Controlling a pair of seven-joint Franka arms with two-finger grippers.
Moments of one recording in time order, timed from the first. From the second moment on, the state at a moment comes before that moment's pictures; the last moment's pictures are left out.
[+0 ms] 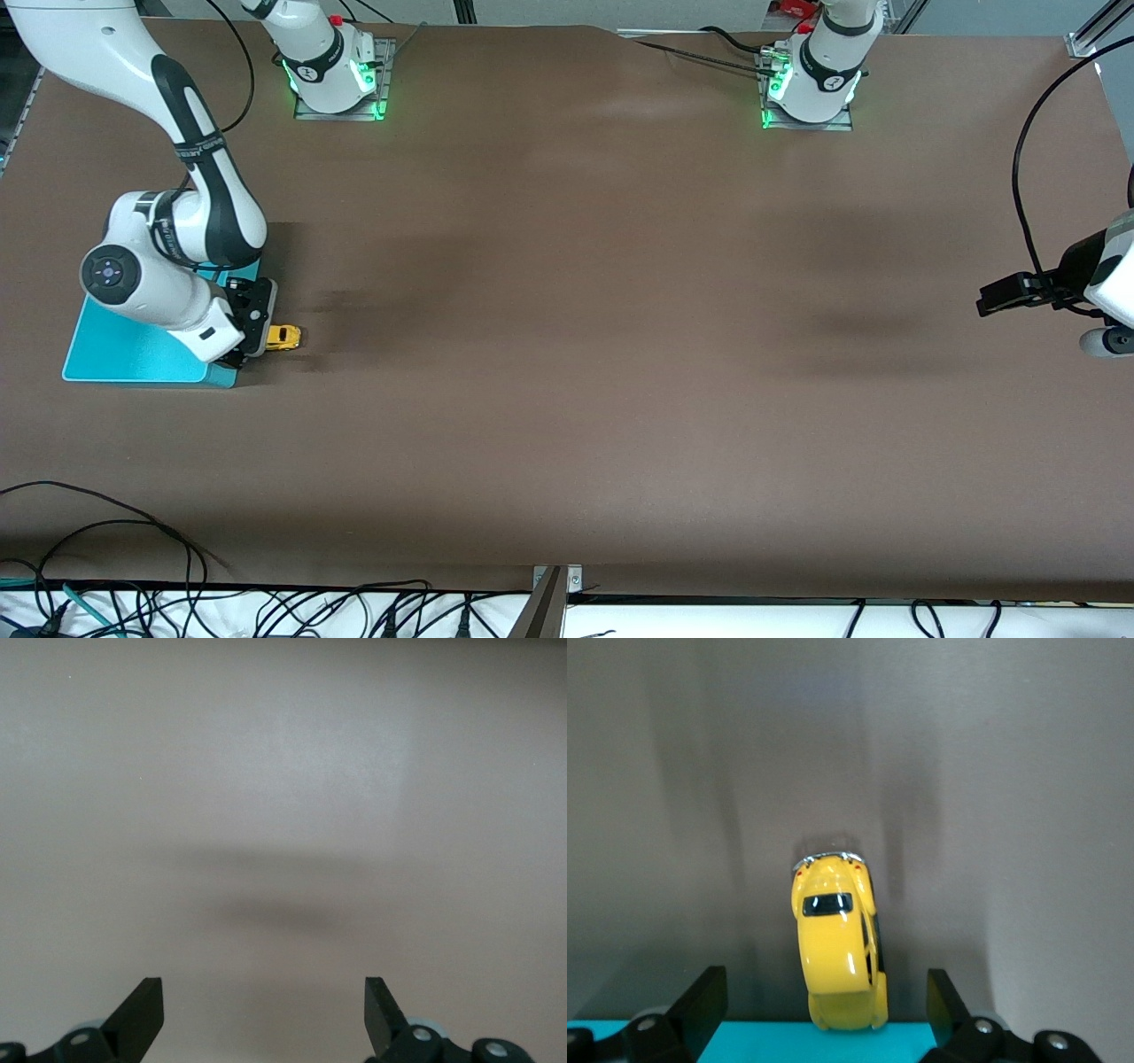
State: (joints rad) left arm 0.39 0.27 -0.38 -1.45 0.12 1.64 -0.10; right arm -0.04 0.44 0.01 -2.02 -0.10 2.39 -1.47
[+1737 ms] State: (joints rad) left arm 0.39 0.27 -0.38 -1.45 0.12 1.64 -0.10; right arm -0.07 0.39 0.09 -1.98 -0.10 2.35 -1.61
